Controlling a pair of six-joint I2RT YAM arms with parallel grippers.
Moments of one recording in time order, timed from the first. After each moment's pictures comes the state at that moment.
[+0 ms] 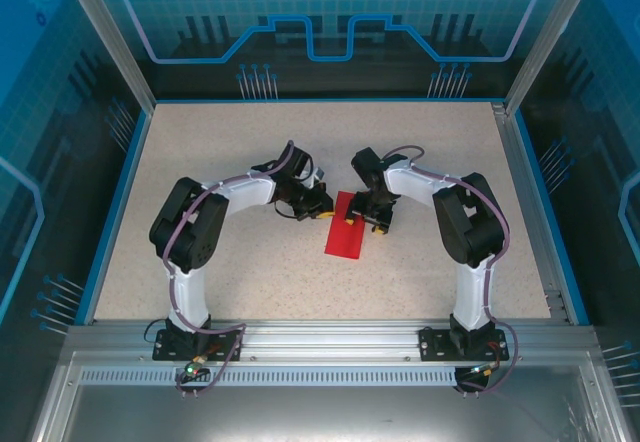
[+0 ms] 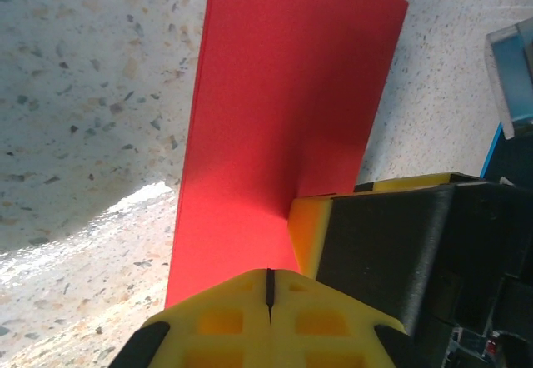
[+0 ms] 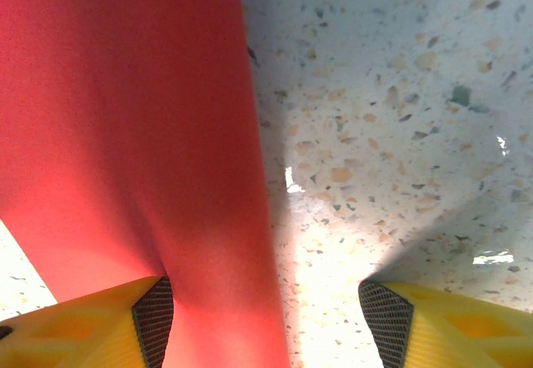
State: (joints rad) left arm -0.46 1.95 1.23 -0.34 0.64 -0.76; right arm 0.49 1.99 1.35 -0.86 -0.18 0.83
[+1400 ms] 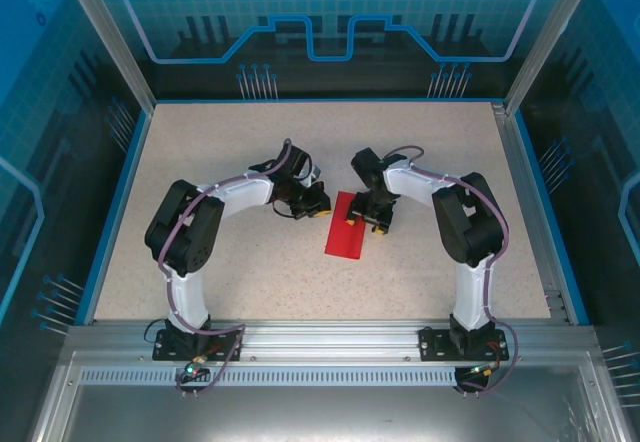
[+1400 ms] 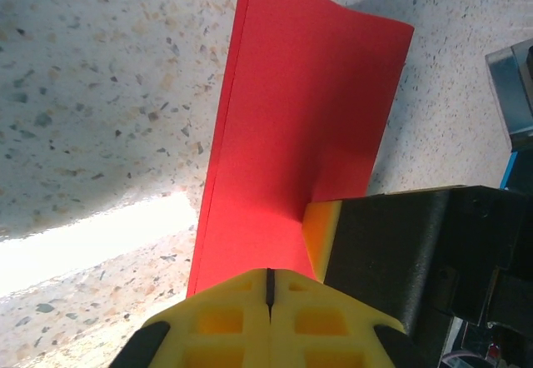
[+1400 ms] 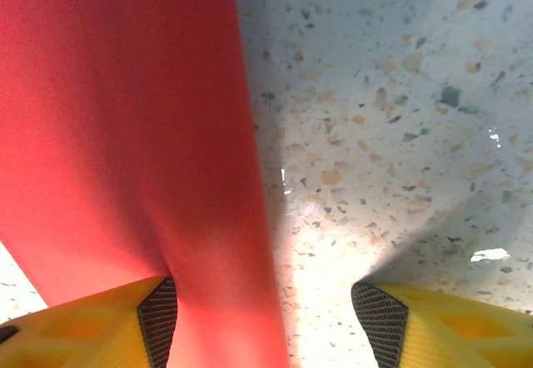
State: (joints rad) left arm -0.46 1.92 1.22 -0.36 0.57 -0.76; right arm 0.49 2.00 1.35 -0.87 -0.17 0.84
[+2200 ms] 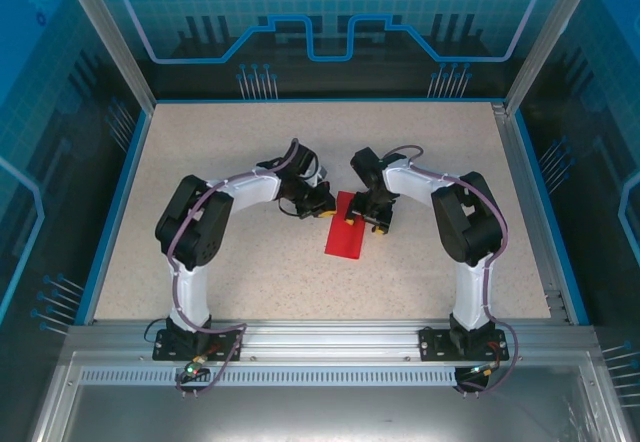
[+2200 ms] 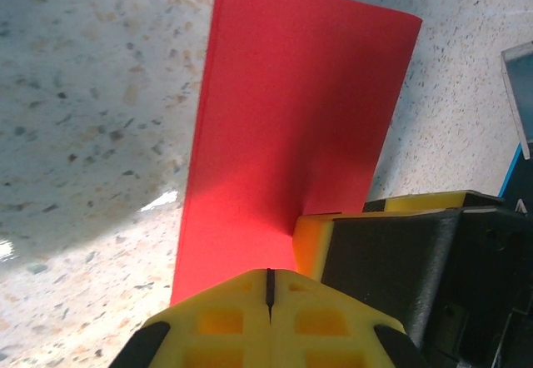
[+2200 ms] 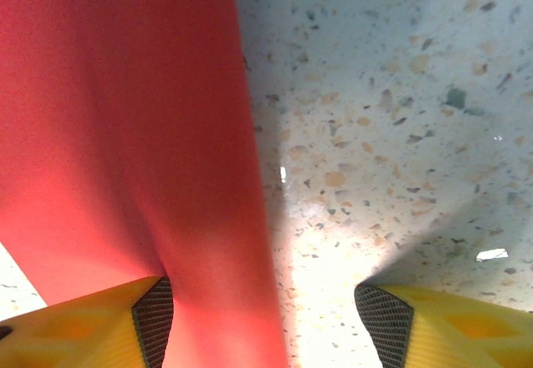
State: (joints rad) left arm -0.48 1.99 1.30 -0.41 0.59 -0.74; right arm 0.49 2.01 1.36 -0.88 -0.17 0.84
